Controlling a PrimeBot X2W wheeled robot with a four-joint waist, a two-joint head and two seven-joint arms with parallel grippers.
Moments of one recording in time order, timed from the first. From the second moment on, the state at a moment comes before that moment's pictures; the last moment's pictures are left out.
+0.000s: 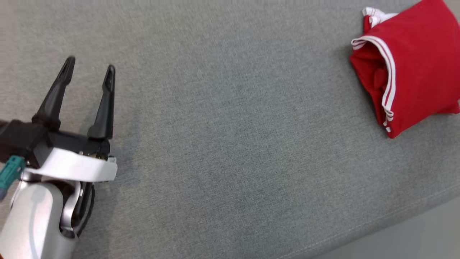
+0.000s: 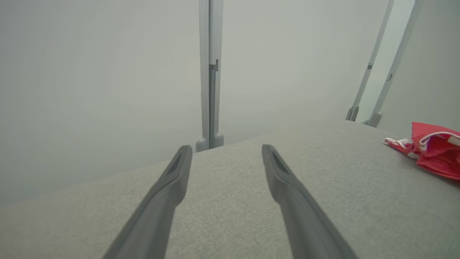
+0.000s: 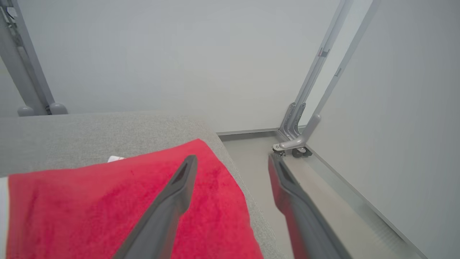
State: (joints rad) left arm -0.35 0.35 -0.17 -0.08 -0.32 0.01 -0.11; right arm -0.76 -0.47 0.03 0.80 0.37 0.13 -0.25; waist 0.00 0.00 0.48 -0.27
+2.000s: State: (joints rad) left arm 0.07 0.32 -0.15 -0.03 -0.43 0.13 -0.10; right arm 0.05 -0.10 -0.06 -0.11 0.21 0.13 0.02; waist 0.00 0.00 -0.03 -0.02
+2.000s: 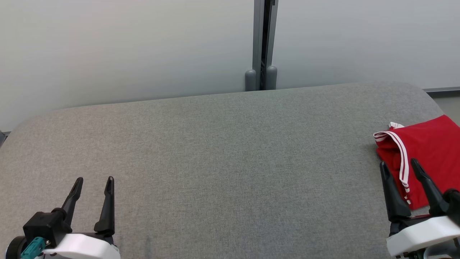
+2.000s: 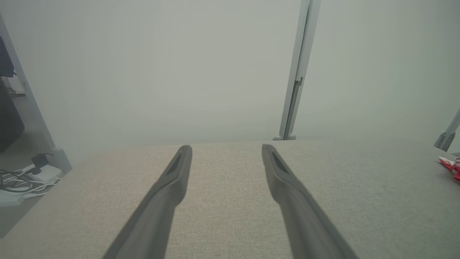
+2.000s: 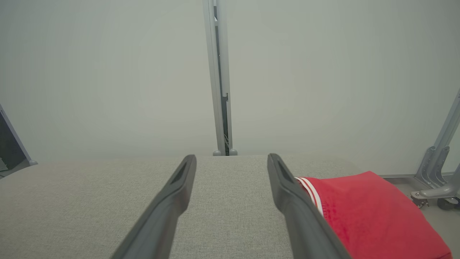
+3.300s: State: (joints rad) left arm 0.11 0.27 -0.18 0.02 -0.57 0.12 -0.12; right arm 0.06 -0.07 -0.09 -0.01 0.36 0.13 0.07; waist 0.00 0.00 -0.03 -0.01
